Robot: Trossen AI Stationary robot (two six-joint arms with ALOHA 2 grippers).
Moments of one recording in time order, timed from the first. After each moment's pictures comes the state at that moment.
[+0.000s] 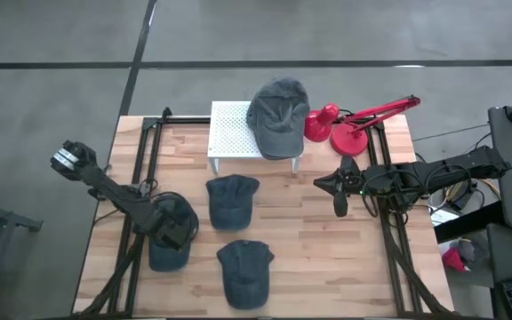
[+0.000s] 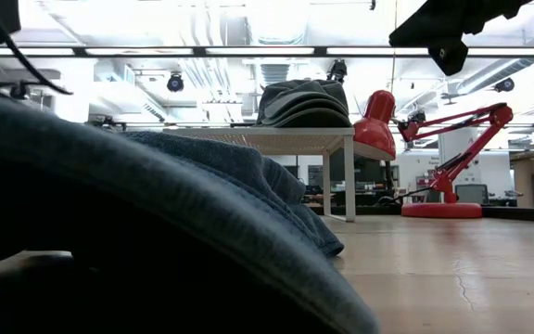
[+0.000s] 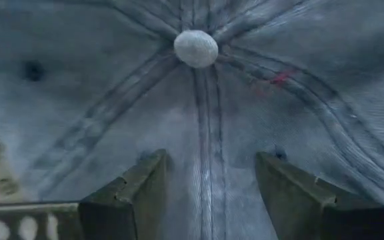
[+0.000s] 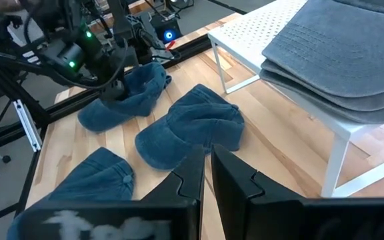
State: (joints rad) left arm -0.60 1.30 0.66 -0.95 -0.04 -2.09; right arm 0.21 0.80 0.64 -0.23 0.38 0.52
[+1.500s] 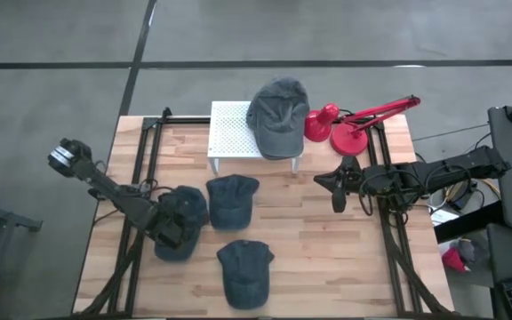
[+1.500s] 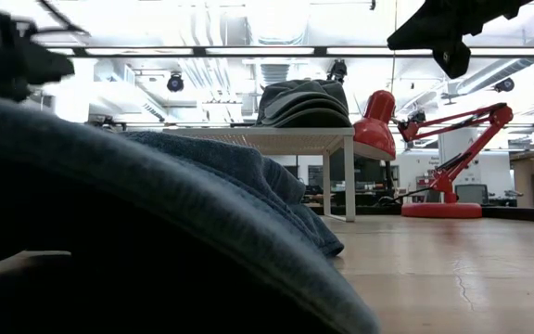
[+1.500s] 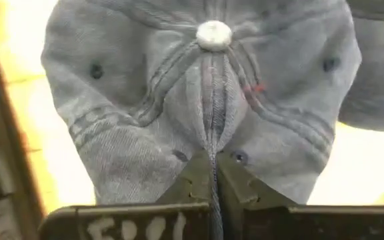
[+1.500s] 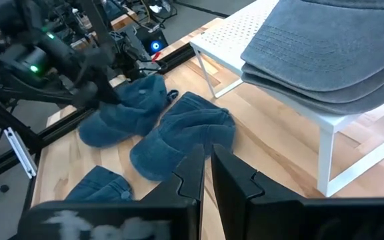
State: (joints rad) left arm -0.60 1.25 0.81 -1.10 -0.26 -1.95; right arm 0.21 0.80 0.64 -0.23 0.45 0.63
